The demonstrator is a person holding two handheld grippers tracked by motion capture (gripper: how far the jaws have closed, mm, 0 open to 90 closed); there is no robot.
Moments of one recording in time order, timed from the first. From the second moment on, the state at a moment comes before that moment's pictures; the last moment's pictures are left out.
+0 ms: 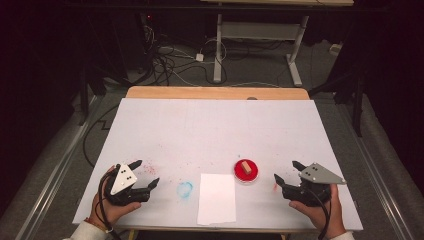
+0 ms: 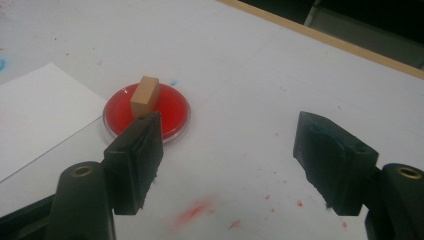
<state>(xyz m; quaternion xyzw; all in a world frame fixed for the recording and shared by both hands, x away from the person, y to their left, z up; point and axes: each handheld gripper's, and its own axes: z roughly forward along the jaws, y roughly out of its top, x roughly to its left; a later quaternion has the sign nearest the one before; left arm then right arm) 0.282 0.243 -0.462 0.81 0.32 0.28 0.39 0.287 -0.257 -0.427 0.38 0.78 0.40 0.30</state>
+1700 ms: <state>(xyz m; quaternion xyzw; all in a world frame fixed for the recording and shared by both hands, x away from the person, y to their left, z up) 0.287 0.240 -0.470 0.83 0.31 0.28 0.36 0.356 -0.157 -0.453 0.36 0.86 0.30 0.19</state>
